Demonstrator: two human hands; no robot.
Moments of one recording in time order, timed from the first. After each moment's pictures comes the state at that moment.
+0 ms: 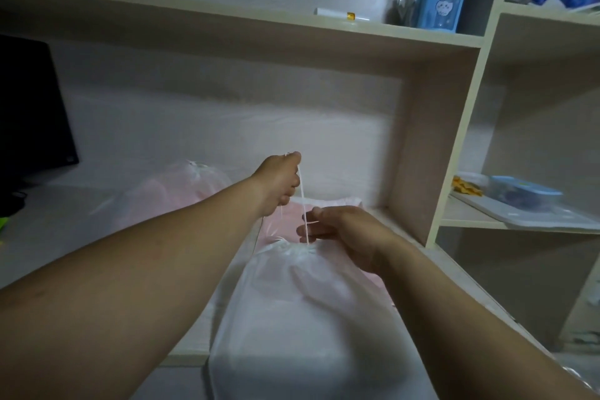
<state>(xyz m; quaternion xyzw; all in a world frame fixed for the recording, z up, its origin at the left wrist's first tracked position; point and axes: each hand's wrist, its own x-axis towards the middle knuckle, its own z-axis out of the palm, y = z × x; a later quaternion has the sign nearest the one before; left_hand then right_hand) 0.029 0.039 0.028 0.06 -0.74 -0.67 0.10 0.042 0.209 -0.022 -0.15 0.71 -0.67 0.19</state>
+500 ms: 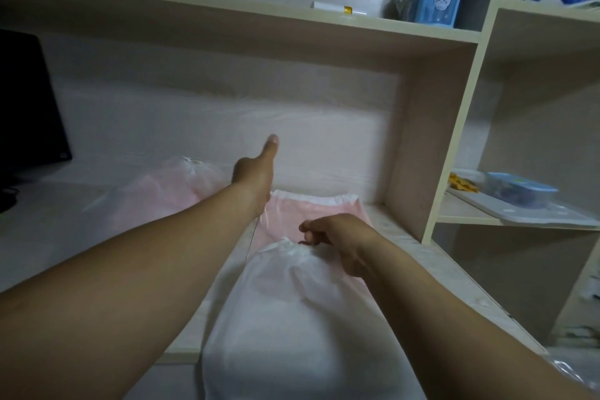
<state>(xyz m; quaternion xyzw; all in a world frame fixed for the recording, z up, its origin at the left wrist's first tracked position) 0.017 0.020 0.011 0.16 -0.66 -0.70 0.21 0.049 0.195 -0.032 -0.06 0.74 -0.65 0.17</state>
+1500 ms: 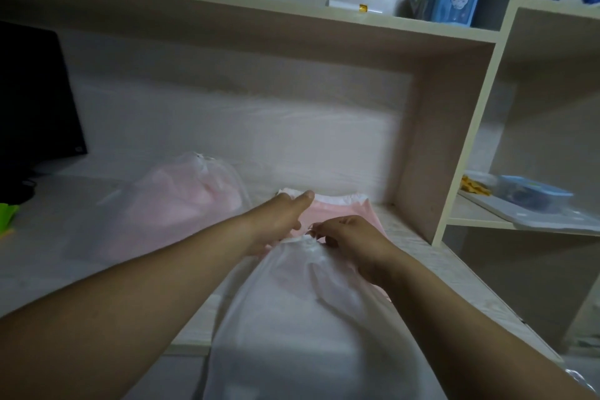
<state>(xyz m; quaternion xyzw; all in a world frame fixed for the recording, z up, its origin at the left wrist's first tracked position) 0.062 0.028 -0.031 0.04 -0.85 -0.52 -0.01 0.045 0.206 -0.048 -0.16 0.79 -0.59 0.12</state>
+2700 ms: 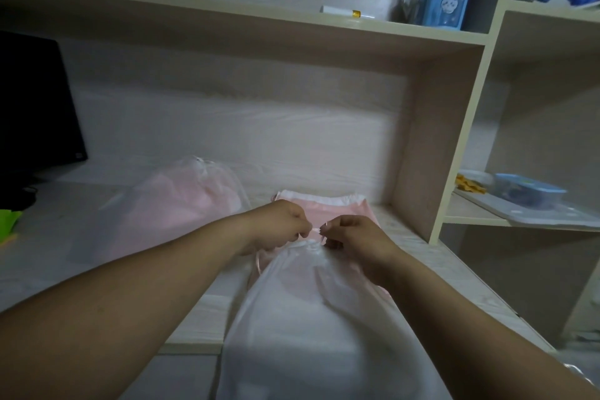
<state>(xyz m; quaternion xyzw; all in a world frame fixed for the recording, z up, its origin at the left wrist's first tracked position) 0.075 0.025 -0.029 -0.04 -0.89 -0.45 0.00 0.051 0.213 -0.050 -0.14 0.78 -0.61 0.07</state>
